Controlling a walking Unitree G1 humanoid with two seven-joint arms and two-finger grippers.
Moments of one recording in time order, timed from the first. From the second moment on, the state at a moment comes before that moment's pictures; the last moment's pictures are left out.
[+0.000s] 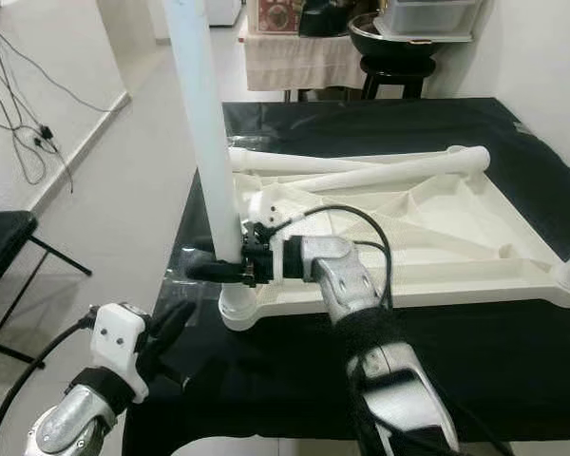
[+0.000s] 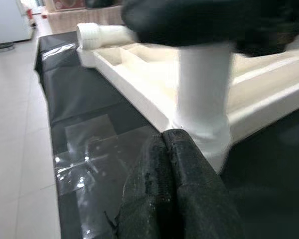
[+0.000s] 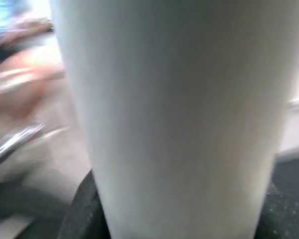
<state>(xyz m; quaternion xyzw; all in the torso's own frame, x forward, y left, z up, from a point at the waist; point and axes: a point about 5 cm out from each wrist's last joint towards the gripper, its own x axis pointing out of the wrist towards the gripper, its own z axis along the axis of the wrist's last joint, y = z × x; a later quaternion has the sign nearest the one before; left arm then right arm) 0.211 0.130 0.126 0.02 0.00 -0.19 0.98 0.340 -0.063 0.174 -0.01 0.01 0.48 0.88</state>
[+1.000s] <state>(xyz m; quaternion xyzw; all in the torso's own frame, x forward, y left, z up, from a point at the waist) 0.214 0.130 0.134 0.01 -0.01 -0.20 0.98 0.332 -0.053 0.177 -0.04 0.05 0.66 0.75</state>
